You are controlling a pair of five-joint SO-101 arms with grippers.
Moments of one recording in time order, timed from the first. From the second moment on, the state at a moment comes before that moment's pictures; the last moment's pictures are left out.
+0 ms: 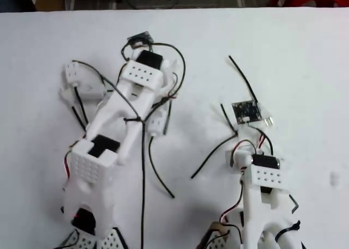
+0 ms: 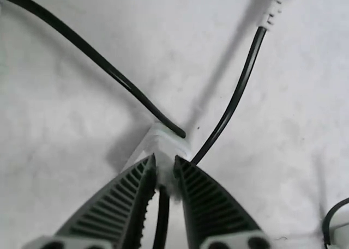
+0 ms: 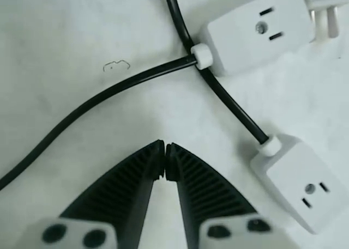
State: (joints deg) left arm 17.5 35.0 -26.9 85.2 46.1; right arm 6.3 -42.8 73.1 44.8 19.8
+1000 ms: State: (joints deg) left arm 15.6 36.5 -18.4 86.4 27.5; right arm 6.3 -42.8 73.1 44.6 19.8
